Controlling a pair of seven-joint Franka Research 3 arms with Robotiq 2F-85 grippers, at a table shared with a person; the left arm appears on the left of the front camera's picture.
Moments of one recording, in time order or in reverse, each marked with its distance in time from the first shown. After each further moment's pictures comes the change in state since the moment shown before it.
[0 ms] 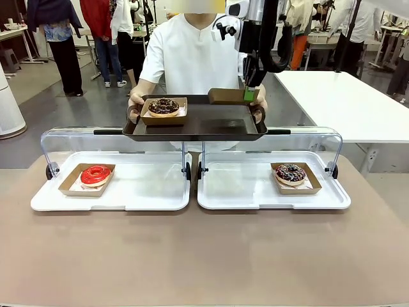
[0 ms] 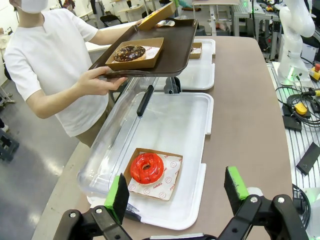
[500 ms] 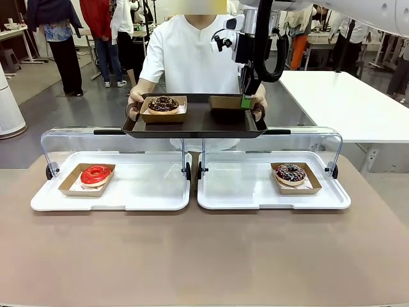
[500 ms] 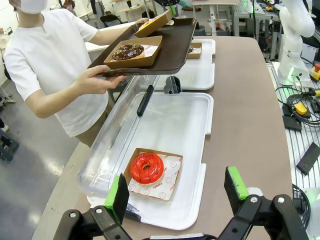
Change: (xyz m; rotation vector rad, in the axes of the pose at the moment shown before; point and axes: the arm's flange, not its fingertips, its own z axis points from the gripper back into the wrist) left arm 0.000 0.000 0.000 0.000 0.000 0.000; right arm -0.002 -0.019 -0.025 0.038 0.003 -0.040
